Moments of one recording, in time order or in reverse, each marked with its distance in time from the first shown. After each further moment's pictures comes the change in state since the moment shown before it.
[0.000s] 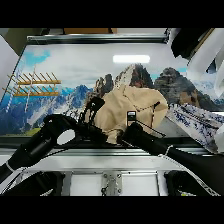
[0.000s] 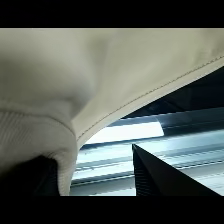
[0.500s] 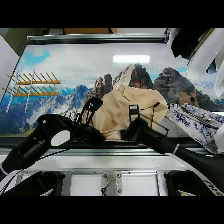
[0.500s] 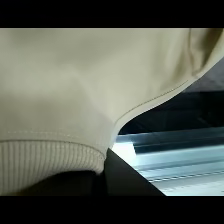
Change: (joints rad) left arm 0.000 0.021 0.054 -0.001 -0.074 0.002; right arm -0.076 0.083 0.080 -0.097 0.110 -0.187
